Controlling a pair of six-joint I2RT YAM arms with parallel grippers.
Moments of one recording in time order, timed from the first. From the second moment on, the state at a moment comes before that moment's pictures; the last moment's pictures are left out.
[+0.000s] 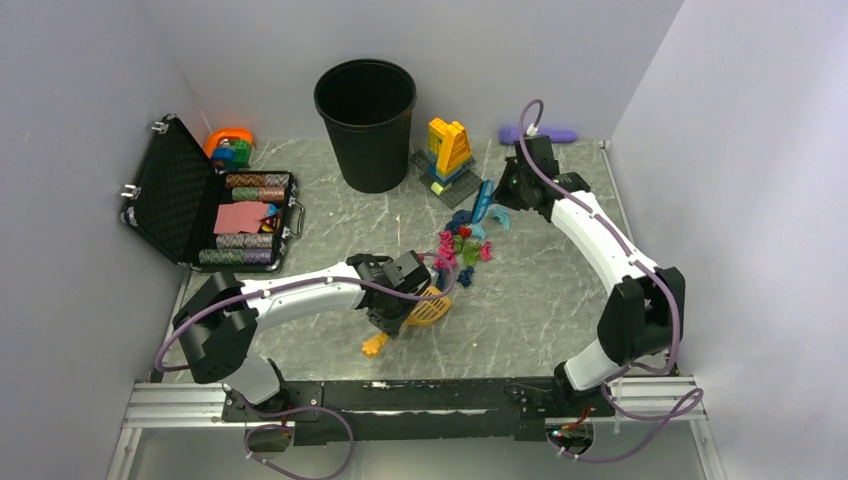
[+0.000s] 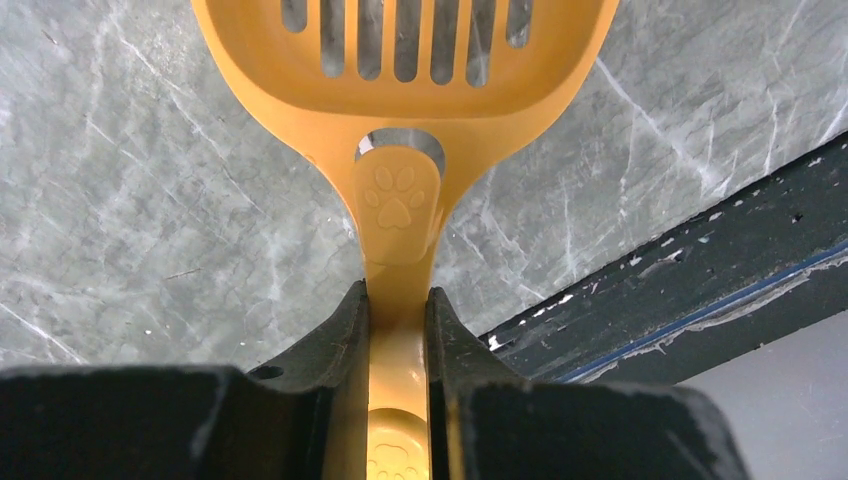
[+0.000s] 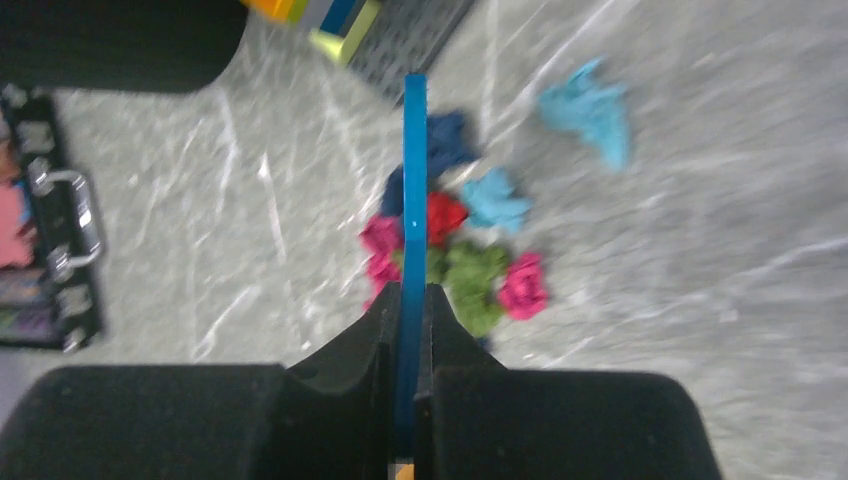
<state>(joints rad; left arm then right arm) -1.00 1.54 1.03 -0.79 0.00 -0.36 0.29 1.57 1.32 -0.54 -0.05 0.62</state>
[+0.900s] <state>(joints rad) -1.00 1.58 1.09 -0.86 -0.04 -0.36 0.29 1.95 1.57 -0.59 0.23 -0.46</state>
